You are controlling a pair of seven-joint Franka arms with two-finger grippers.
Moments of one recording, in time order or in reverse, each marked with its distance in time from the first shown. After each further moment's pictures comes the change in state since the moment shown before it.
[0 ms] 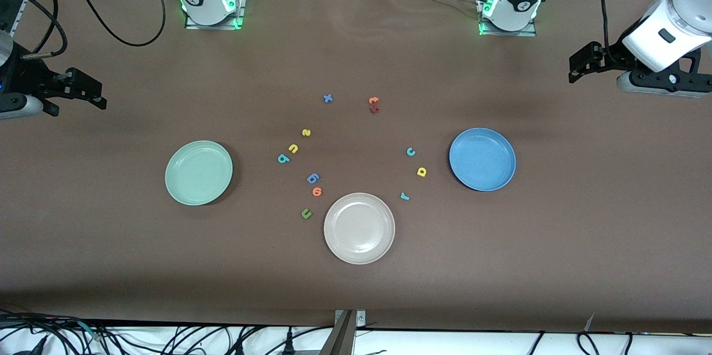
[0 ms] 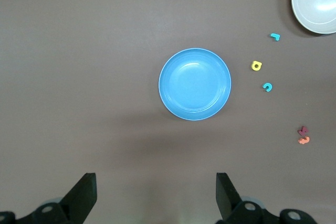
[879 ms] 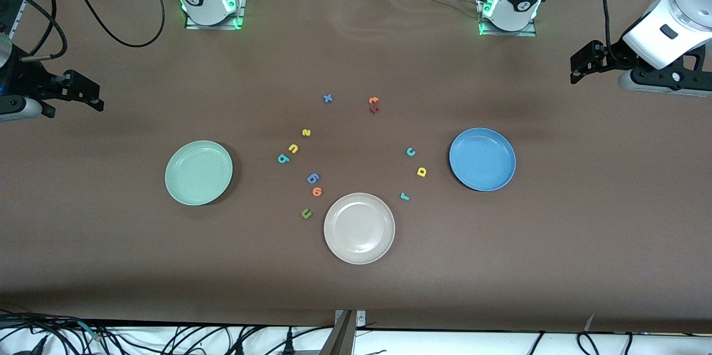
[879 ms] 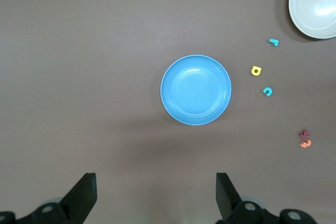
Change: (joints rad) left arm 0.000 0.017 -0.017 0.049 0.020 -0.012 -0.002; right arm 0.000 0.011 0.000 0.012 -0.024 0.000 0.000
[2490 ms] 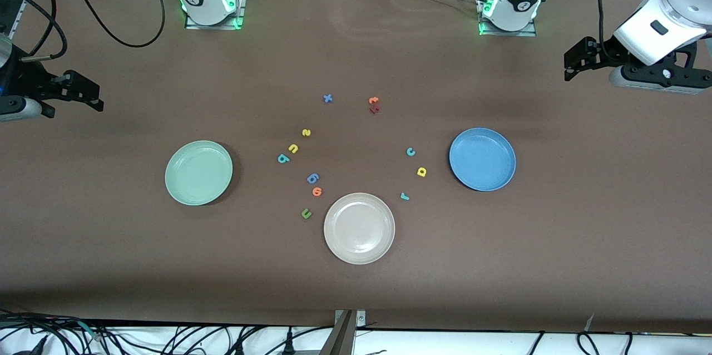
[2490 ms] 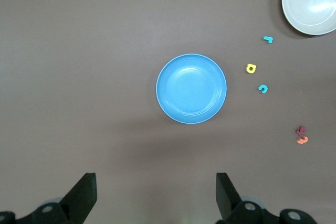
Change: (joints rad) left arm 0.001 0.000 -0.023 0.008 0.000 -0.007 -0.002; right arm 0.000 0.001 0.000 0.001 -0.001 0.000 0.000
